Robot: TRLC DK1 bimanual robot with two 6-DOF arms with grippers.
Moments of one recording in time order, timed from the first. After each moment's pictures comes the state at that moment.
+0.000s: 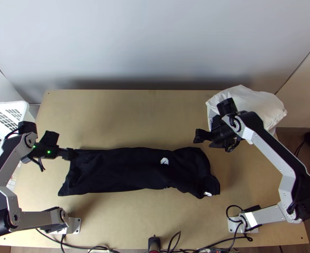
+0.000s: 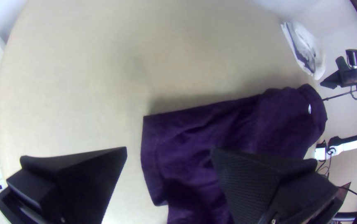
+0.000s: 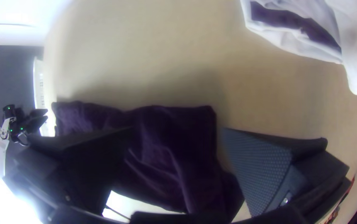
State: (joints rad) left arm 0.37 1.42 0.93 -0.85 0.44 0.51; right arm 0.32 1.57 1.28 -0.98 -0.31 0.42
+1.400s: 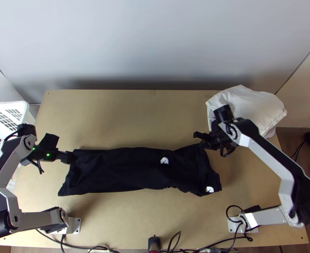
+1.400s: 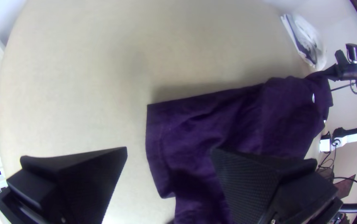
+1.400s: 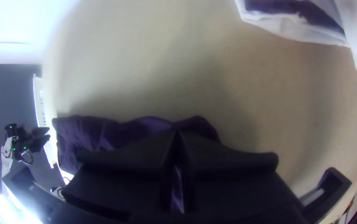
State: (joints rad) left arm 0.39 1.41 0.91 -0.85 0.42 0.57; right arm 0.35 1.53 1.15 -0.82 -0.28 0.56
